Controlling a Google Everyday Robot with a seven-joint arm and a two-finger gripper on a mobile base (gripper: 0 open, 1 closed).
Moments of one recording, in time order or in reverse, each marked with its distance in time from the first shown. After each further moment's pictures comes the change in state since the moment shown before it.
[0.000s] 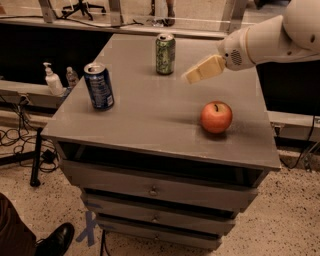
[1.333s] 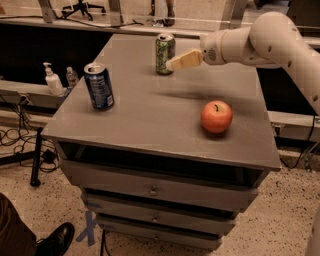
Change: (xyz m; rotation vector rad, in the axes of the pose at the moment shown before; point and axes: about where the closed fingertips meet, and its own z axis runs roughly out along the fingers) arm -0.025 -0.063 0.087 0.033 -0.193 0.019
